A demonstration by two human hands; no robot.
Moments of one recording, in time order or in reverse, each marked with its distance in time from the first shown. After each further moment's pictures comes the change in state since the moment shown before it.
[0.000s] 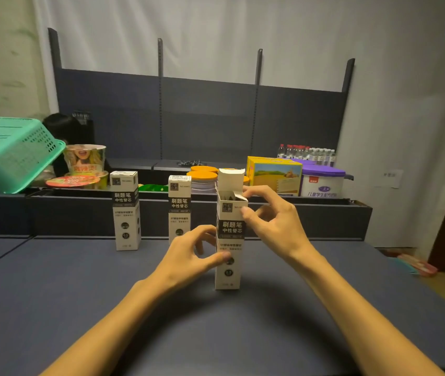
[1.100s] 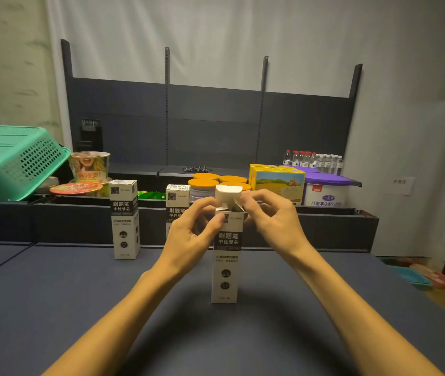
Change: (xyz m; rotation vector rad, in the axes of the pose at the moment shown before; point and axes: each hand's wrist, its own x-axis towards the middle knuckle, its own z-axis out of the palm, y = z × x) left_hand 0.031 0.044 -0.008 -0.260 0.232 0.102; right_hand 0.023 -0.002 -0.006 0.193 0.034 0.020
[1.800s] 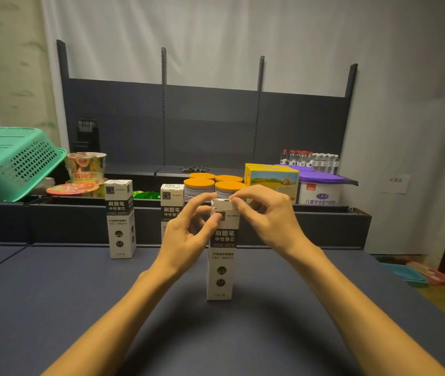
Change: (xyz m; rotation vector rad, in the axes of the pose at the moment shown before) left_hand -0.003 0.003 0.006 0.020 0.031 0.045; right_hand 0.005 -0.002 -0.011 -0.321 -0.036 -0.305
